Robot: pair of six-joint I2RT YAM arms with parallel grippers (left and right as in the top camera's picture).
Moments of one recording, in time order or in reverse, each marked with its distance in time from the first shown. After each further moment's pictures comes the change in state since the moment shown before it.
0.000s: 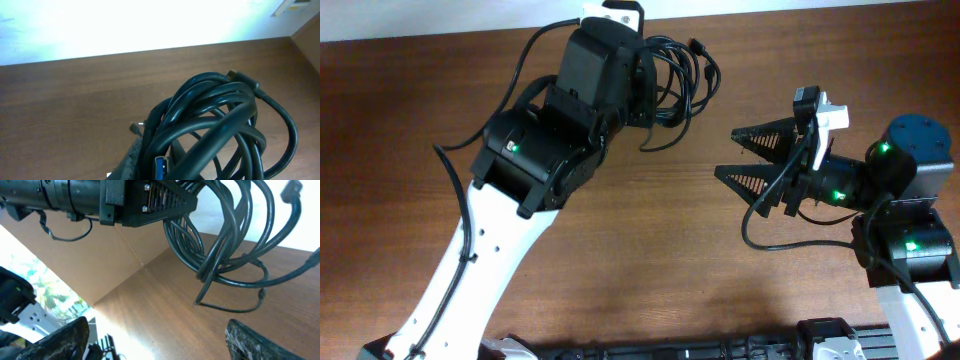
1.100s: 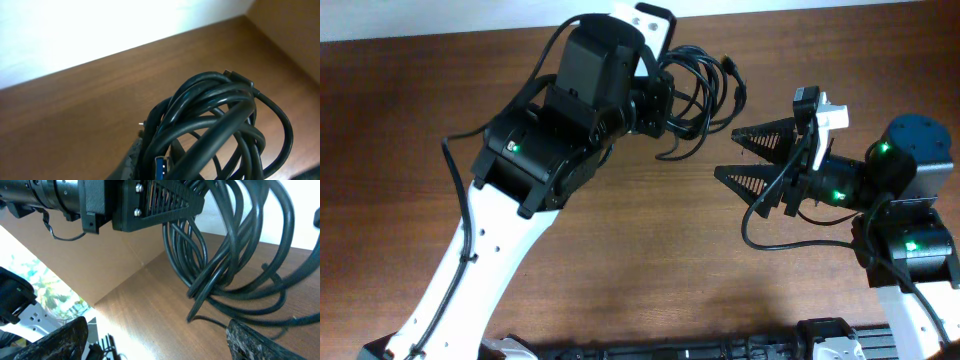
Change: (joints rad) left arm 0.000 0.000 0.000 0.039 0.204 0.199; right arm 0.000 0.000 0.000 -0.005 0.000 0.001
